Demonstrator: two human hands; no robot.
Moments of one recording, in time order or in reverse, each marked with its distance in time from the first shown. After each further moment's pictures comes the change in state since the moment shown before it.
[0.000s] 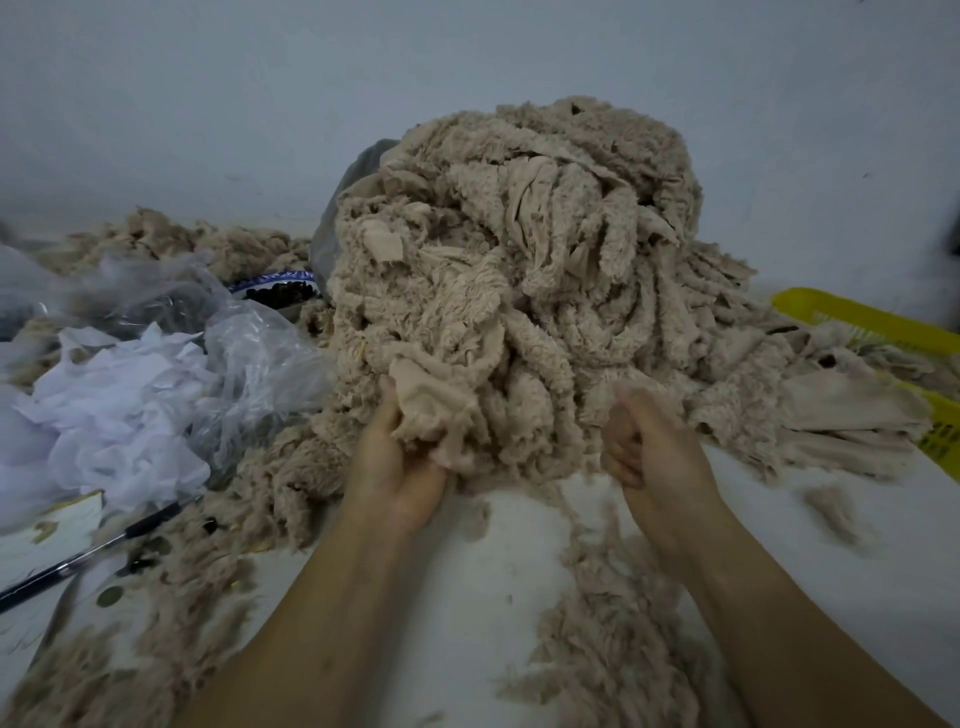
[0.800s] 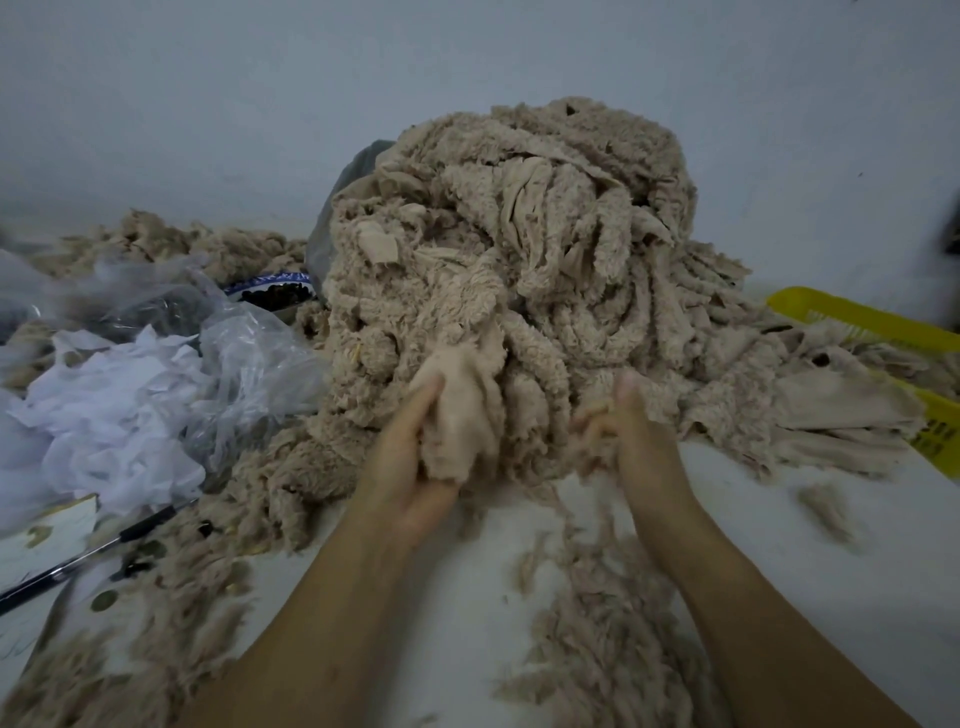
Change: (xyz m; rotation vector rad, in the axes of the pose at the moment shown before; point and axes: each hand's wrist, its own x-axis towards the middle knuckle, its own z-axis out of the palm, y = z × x) left_hand -0.016 -0.006 0.012 0.141 -0.159 -0.045; right_hand -0.006 0.004 0.005 -0.481 -0.021 -0.147
